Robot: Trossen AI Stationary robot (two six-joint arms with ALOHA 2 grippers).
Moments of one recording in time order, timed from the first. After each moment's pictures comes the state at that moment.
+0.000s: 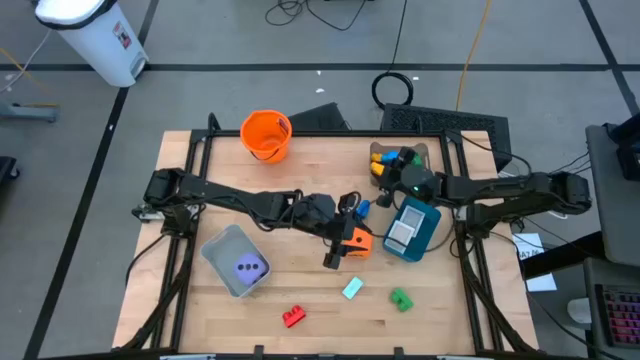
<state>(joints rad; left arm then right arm) -0.13 1.83 1.48 -0.01 0.10 0.21 -0.21 1.13 0.54 0.13 0.50 -0.33</state>
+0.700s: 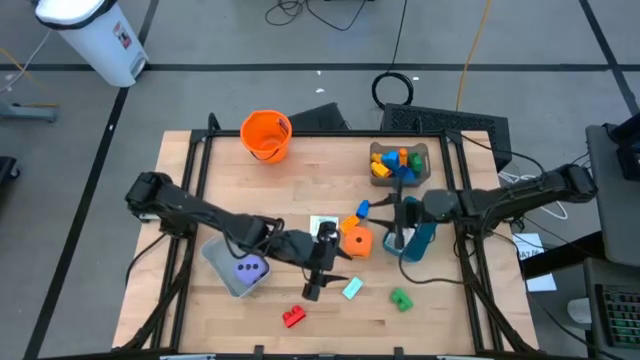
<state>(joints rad) -0.33 1.73 1.41 -0.10 -0.11 0.07 0.15 0.96 0.54 0.17 0.23 -0.27</state>
